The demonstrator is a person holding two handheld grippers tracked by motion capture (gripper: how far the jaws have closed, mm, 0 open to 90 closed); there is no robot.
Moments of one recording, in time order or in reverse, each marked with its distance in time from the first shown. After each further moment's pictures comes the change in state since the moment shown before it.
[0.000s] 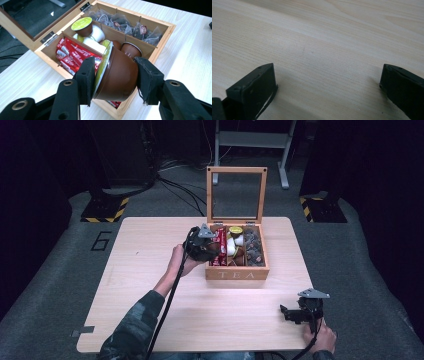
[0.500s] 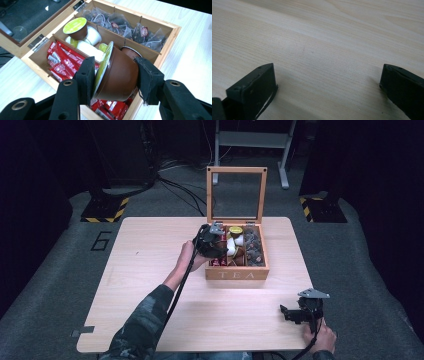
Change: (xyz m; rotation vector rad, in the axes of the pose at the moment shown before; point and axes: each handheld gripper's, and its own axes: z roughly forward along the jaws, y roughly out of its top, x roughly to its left) left arm -0.001 0.015 0.032 0.038 -0.029 -0.008; right arm 0.000 0.000 0.000 0.000 -0.001 0.003
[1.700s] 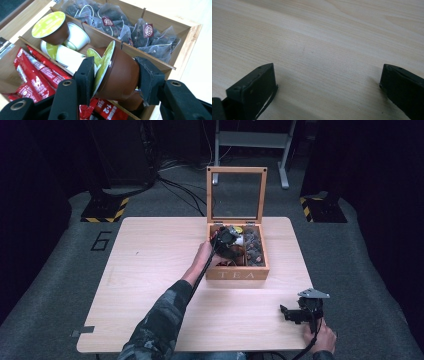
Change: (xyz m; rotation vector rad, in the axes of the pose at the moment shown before) left arm -0.007 0.017 0.068 0.099 -0.042 0.014; right arm 0.000 0.000 0.000 0.001 0.001 -0.001
